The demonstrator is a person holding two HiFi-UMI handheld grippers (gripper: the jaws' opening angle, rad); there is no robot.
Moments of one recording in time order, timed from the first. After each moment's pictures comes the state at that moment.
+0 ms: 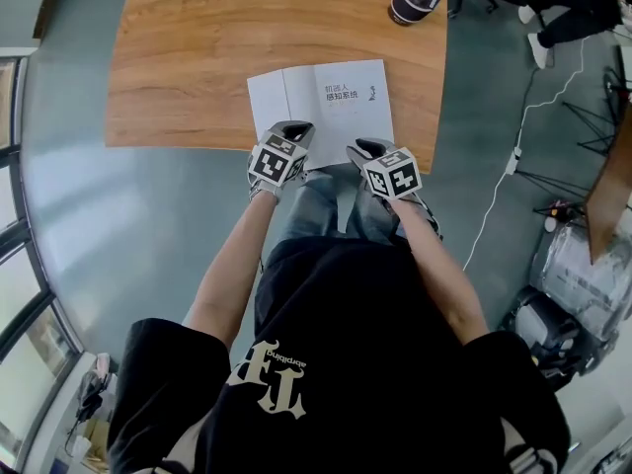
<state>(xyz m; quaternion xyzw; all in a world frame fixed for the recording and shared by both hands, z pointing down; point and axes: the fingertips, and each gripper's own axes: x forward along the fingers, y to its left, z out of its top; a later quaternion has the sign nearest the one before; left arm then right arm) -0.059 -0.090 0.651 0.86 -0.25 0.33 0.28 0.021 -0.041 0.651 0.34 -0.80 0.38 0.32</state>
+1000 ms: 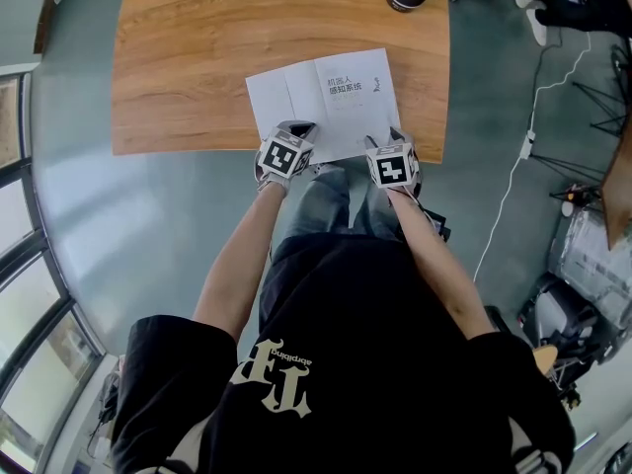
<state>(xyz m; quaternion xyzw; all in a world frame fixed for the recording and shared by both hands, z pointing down) -0.063 -0.083 0.697 0.84 -0.23 0.39 0.30 0.080 -0.049 0.694 0.49 -0.68 0.34 0.42</state>
